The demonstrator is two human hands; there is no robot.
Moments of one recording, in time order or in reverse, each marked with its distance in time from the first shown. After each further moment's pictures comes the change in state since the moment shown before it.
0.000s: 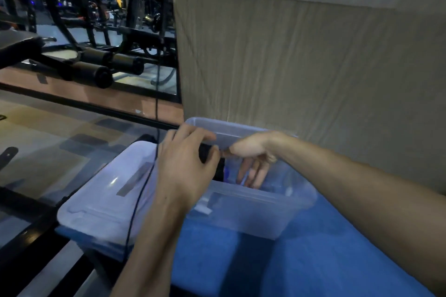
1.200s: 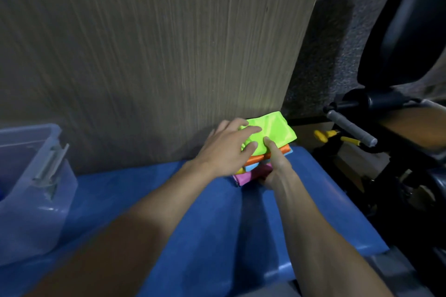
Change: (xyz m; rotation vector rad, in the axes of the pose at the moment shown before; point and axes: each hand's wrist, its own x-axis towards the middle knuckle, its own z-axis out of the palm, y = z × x) left_hand -0.092 0.396 0.333 -0.172 -0.767 0.631; right_hand -0.099 0.532 -0.099 1.767 0.864 0.009
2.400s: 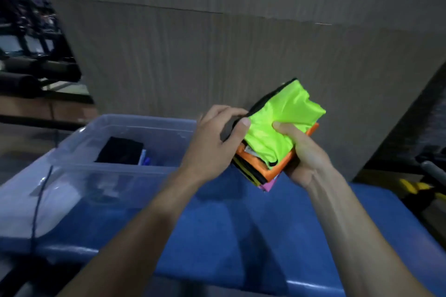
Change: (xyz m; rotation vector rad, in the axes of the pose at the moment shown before) left_hand -0.207 -0.071 -0.193 -0.279 0.649 -0.158; right_hand -0.218 0.038 0.167 -0.095 -0.614 -0.141
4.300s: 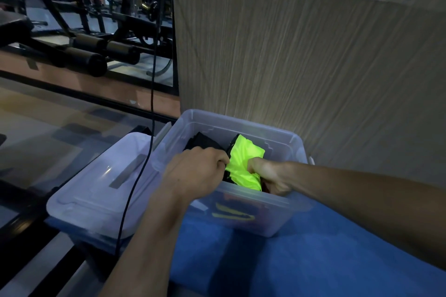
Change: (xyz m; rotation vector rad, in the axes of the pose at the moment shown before) left_hand -0.044 -0.159 -0.187 0.650 -0.421 -0.494; right_hand 0.136 0.179 0.176 -1.213 -0.184 0.509
